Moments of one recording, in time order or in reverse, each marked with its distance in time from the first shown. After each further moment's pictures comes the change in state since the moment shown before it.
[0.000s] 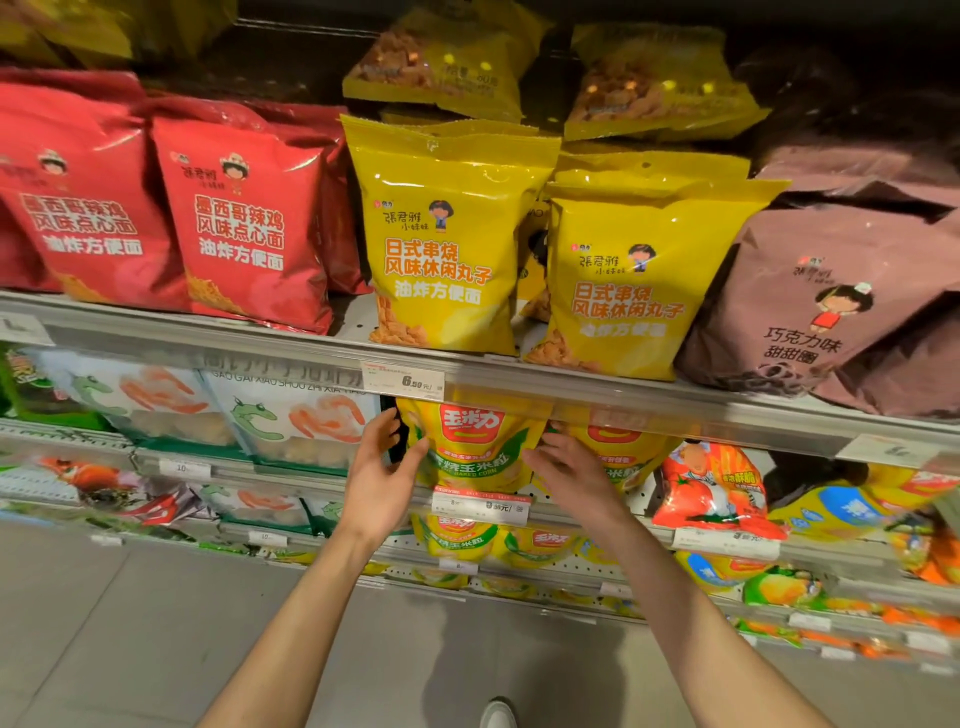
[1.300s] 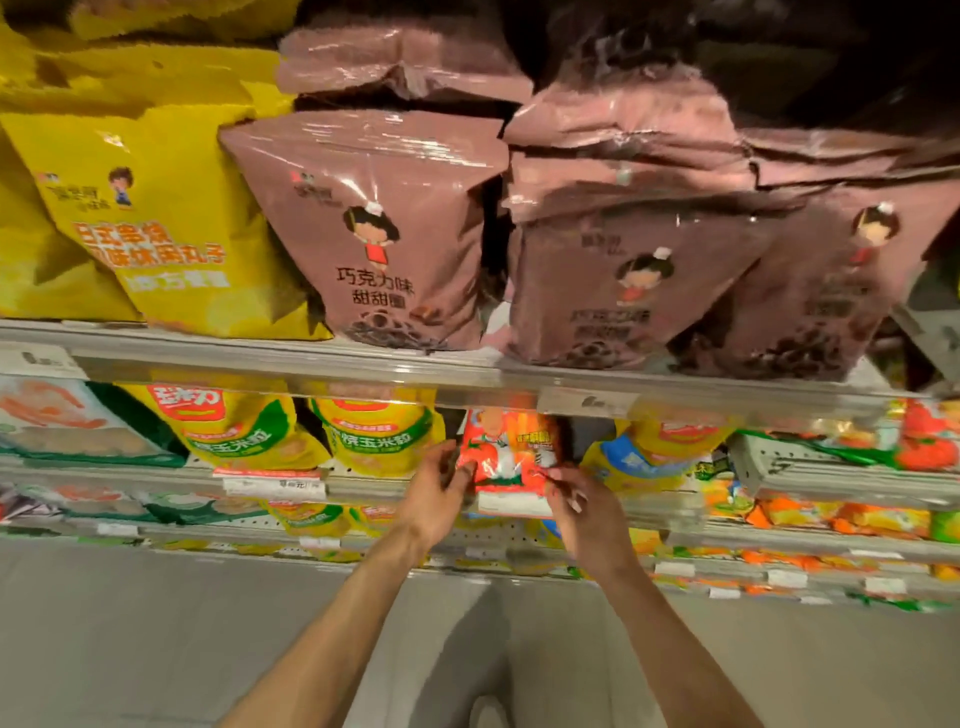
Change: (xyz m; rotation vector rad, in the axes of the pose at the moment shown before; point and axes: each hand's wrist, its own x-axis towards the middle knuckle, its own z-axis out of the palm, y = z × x) left_hand -0.085 0.028 0.340 0.105 -0.318 -0.164; right_hand -0.036 0.170 -0.261 -0.073 0.303 -0.060
